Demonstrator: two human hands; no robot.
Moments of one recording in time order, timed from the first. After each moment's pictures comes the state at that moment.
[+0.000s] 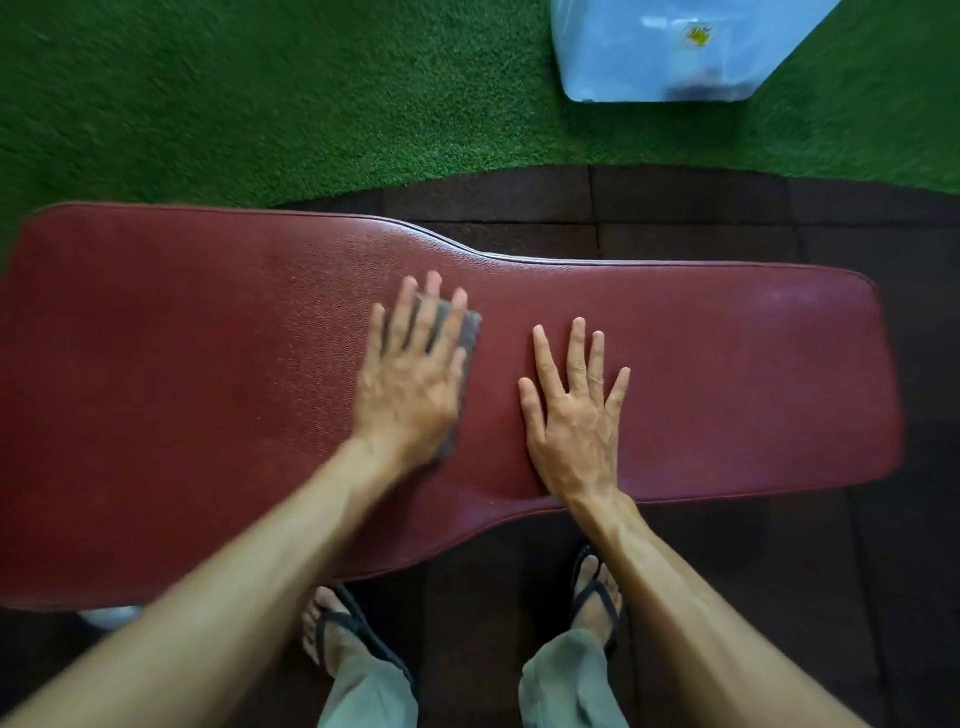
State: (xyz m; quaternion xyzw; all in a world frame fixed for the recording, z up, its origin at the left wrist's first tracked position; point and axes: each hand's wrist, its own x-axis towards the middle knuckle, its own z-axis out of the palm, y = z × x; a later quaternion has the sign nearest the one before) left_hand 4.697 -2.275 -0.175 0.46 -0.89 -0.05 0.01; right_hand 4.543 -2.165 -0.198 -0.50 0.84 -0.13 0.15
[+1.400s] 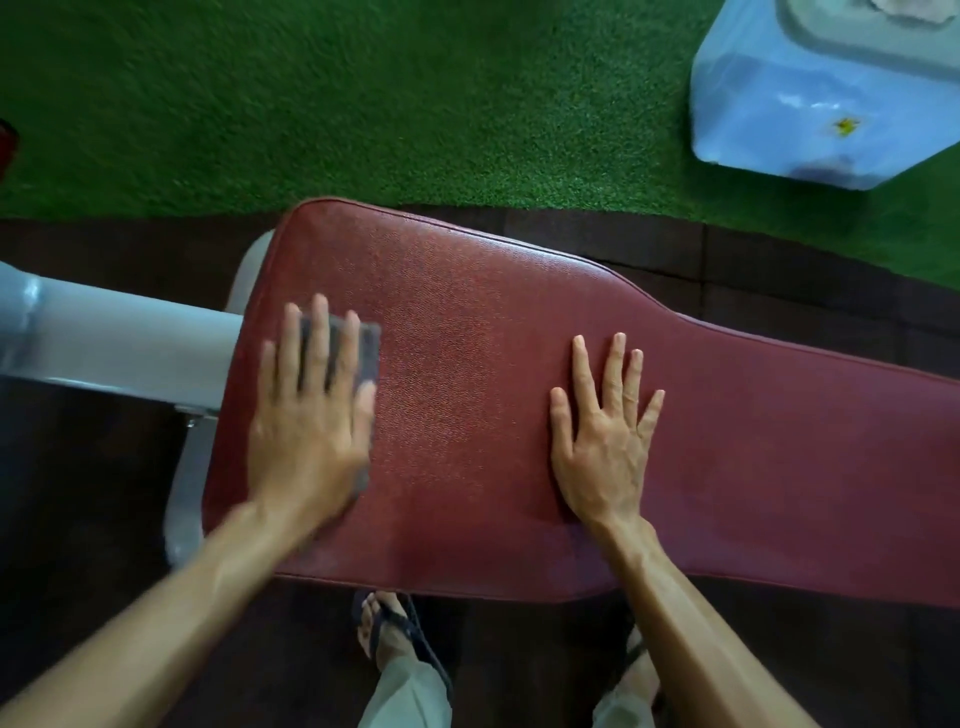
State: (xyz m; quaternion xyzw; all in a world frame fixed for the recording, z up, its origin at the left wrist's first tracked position) left_hand 4.936 -2.317 -0.144 0.59 -0.81 -0.04 0.00; right_hand 4.677 -2.248 -0.181 -0.54 0.82 -0.13 0.13
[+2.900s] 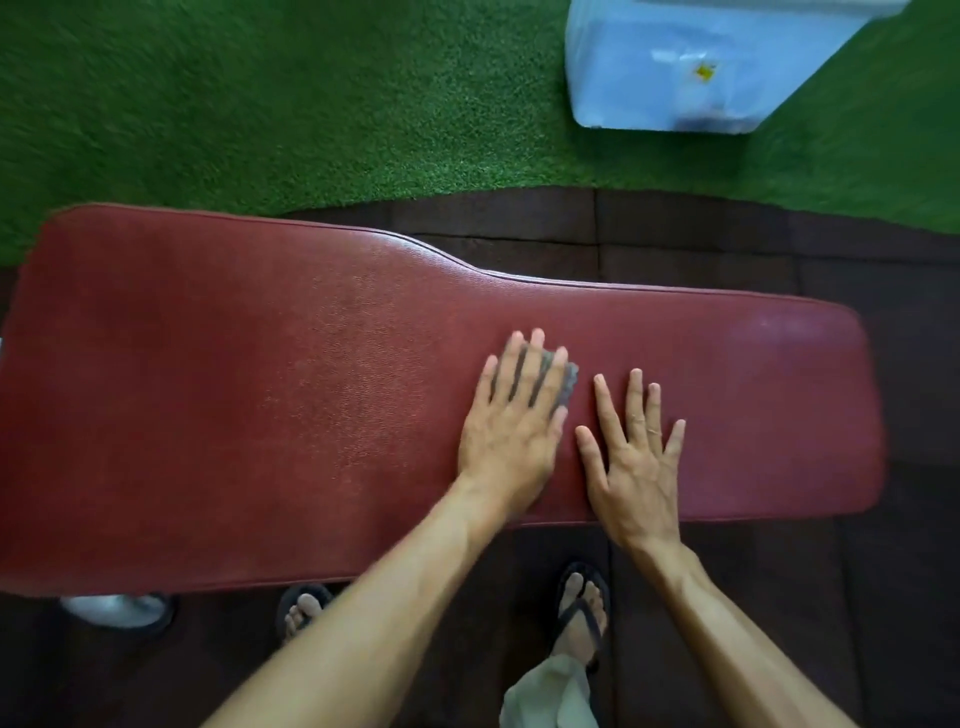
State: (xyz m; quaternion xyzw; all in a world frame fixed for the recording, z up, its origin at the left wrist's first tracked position) left_hand 4.618 -2.207 -0.185 0.42 -0.90 -0.11 0.02; right_hand 4.489 -2.108 -0.196 -0.50 0.85 -0.08 0.17
